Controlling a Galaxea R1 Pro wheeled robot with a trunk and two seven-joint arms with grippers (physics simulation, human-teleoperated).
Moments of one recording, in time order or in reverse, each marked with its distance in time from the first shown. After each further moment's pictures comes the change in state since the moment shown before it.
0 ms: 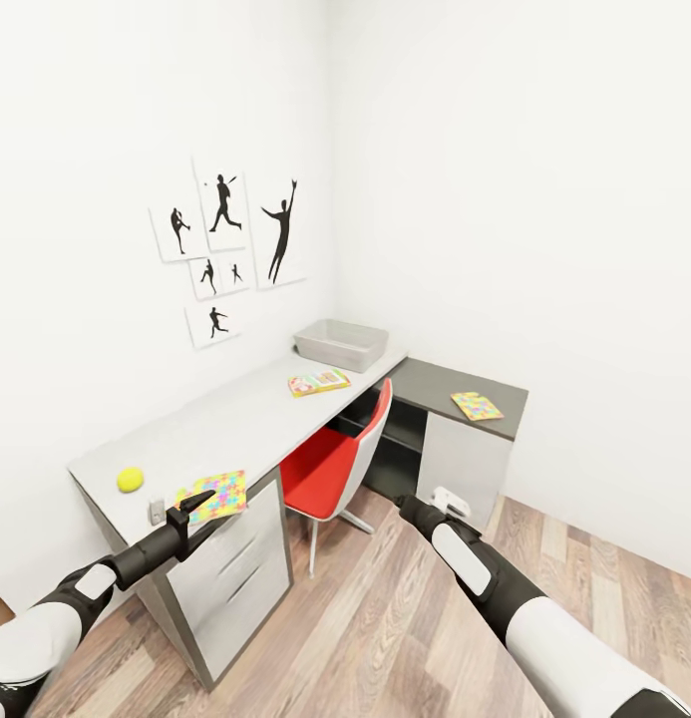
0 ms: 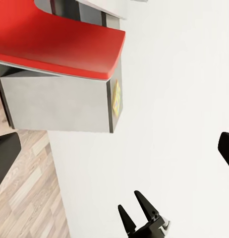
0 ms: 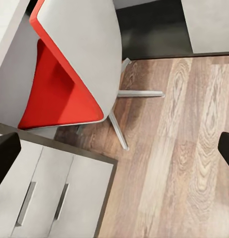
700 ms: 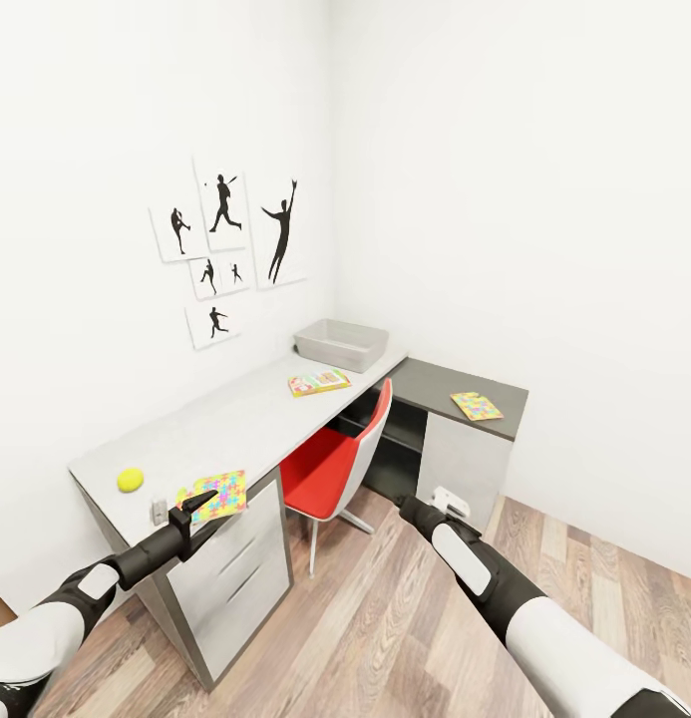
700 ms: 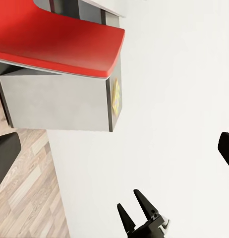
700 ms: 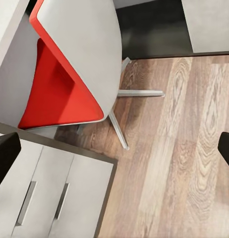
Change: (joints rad) left arm 0.000 -0.007 -0.001 0.000 0.000 -0.002 0.000; right arm 0.000 0.000 0.000 0.001 -0.002 0.001 0.001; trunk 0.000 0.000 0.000
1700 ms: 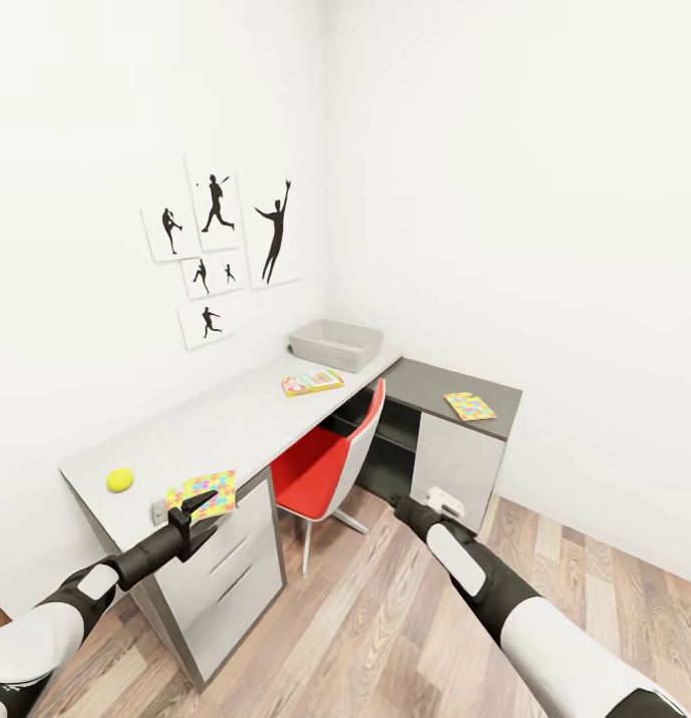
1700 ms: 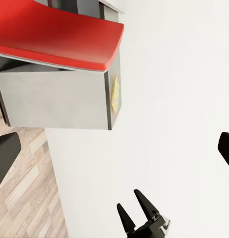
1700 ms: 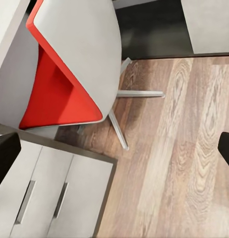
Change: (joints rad) left arm 0.001 0.001 0.001 0.000 0.002 -0.001 -0.001; right arm 0.000 0.017 0.007 -0.001 0.000 -0.002 0.000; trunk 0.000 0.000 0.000
